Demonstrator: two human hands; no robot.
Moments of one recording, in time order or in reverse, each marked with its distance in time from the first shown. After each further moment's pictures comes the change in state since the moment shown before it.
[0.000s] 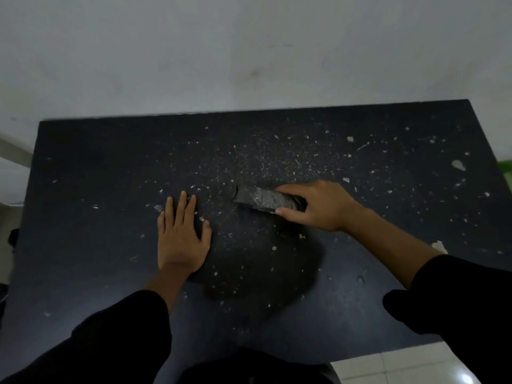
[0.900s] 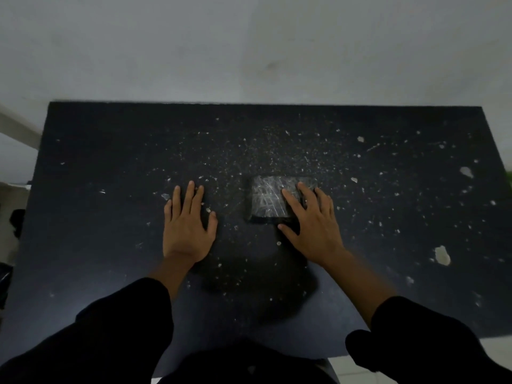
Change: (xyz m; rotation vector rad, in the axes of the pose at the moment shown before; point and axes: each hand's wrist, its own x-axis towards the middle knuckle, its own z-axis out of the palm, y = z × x) left_hand 0.001 -0.003 0.002 0.010 -0.013 0.012; right_hand -0.024 -0.027 0.087 -0.098 0.136 0.288
